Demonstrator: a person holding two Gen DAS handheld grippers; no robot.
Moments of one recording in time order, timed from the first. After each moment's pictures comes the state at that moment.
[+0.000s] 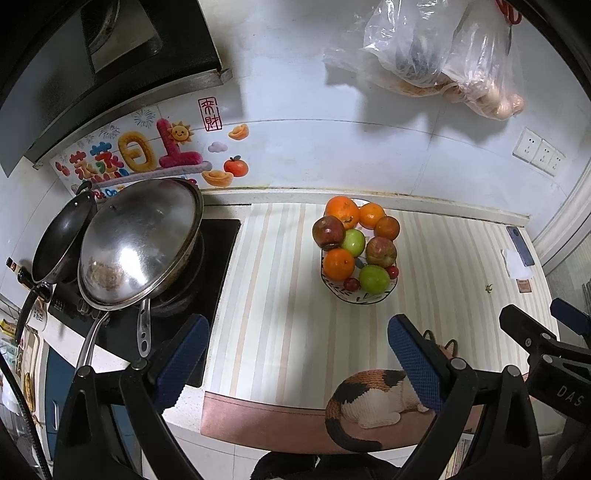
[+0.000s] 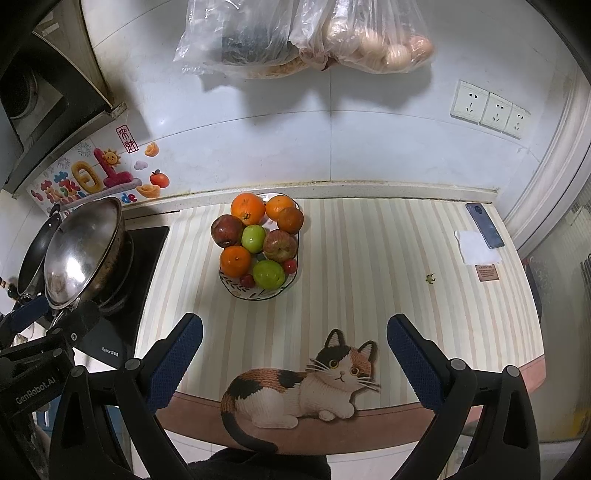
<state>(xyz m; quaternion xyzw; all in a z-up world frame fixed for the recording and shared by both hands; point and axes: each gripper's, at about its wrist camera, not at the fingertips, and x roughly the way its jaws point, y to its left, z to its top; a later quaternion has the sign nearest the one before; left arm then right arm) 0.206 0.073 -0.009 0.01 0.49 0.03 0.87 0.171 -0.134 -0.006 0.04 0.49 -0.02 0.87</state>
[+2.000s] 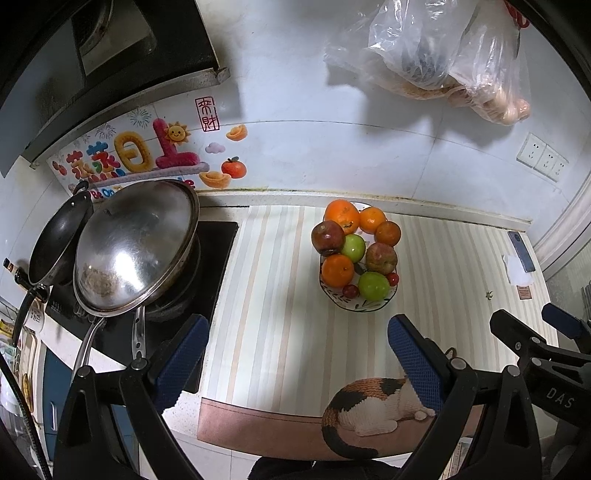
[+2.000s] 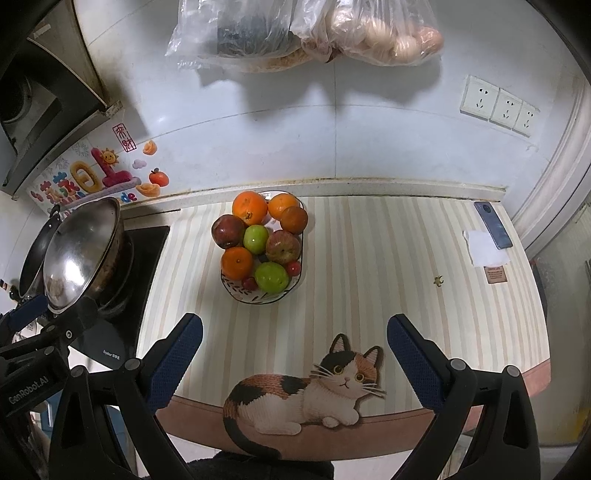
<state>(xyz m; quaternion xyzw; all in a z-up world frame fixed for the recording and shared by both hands) 0.224 0.075 -0.013 0.01 0.50 0.03 0.87 0.180 -0.121 -0.015 0.05 0.50 -0.03 0.86</state>
